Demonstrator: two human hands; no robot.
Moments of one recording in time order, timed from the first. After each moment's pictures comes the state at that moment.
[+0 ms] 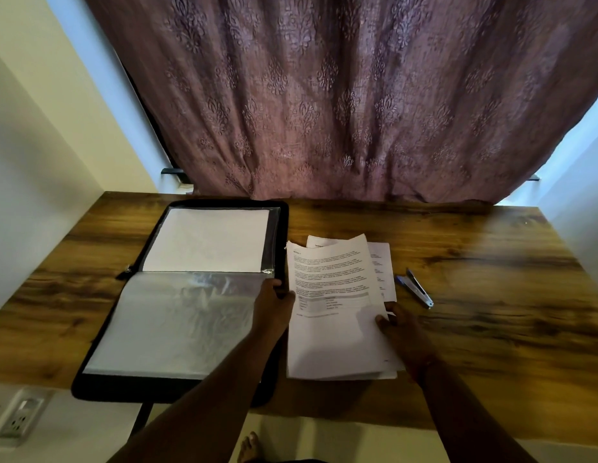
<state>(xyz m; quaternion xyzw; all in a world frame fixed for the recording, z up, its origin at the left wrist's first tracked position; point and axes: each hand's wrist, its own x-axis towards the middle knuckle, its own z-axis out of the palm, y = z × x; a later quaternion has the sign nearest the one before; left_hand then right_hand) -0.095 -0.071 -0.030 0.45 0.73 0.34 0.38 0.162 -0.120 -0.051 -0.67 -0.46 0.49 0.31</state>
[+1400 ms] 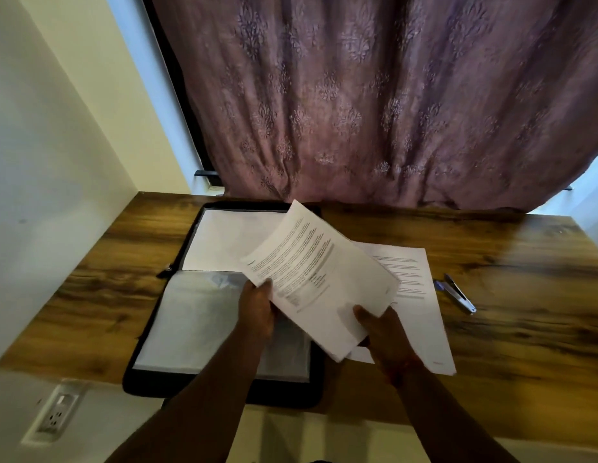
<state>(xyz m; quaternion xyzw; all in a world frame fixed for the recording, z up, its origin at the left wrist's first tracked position) -0.207 -0.069 -0.015 0.18 0.53 0.58 0.59 0.017 -0.127 -0.020 -0.54 -0.33 0.60 0.49</state>
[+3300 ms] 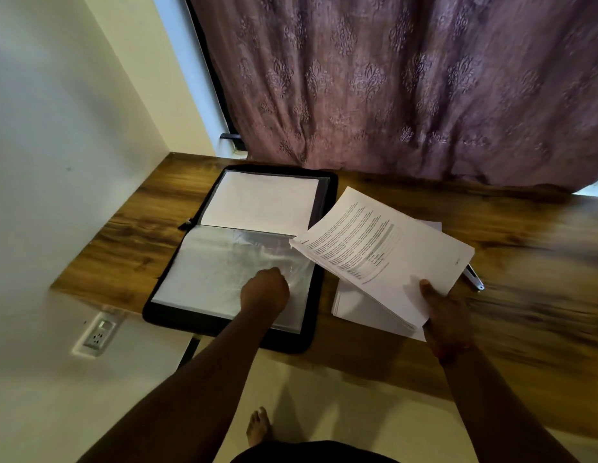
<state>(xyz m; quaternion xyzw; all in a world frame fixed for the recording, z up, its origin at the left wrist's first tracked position) -0.182 -0.125 -0.017 0.58 0.80 0.03 0.16 0.129 -0.138 -0.032 -0.60 -0.27 0.54 0.53</state>
